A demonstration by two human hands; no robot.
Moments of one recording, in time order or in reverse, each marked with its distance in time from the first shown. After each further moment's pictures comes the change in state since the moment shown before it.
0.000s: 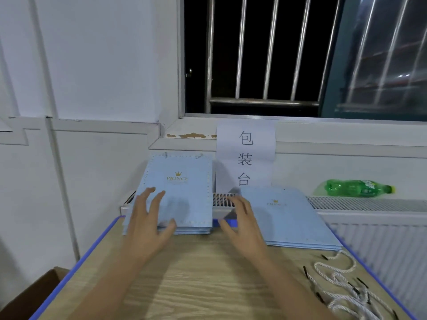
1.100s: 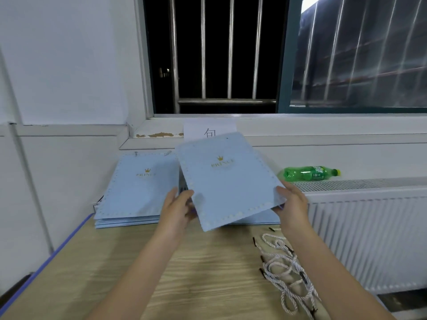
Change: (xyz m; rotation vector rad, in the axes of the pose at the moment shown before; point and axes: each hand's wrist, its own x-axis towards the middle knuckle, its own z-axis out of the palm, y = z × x) left_hand -0.008 0.162 0.025 -1.243 -0.174 -0.687; right_hand -0.056 0.019 -0.161 1.046 0.597 0.552
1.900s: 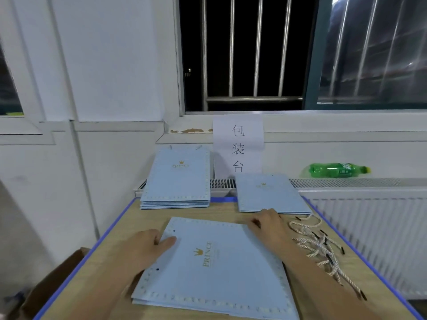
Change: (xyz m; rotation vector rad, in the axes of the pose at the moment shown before) left_hand -0.072 0.014 -0.154 1.536 0.031 0.068; right_hand -0.049 0.090 0.017 -1.486 -0.462 -0.634
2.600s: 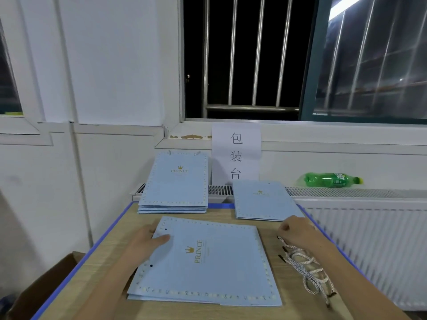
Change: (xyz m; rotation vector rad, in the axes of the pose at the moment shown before) left_hand -0.005 0.027 -0.012 -0.734 -0.023 -0.084; right_hand 0.002 0.049 -0.053 0.036 -0.359 0.327
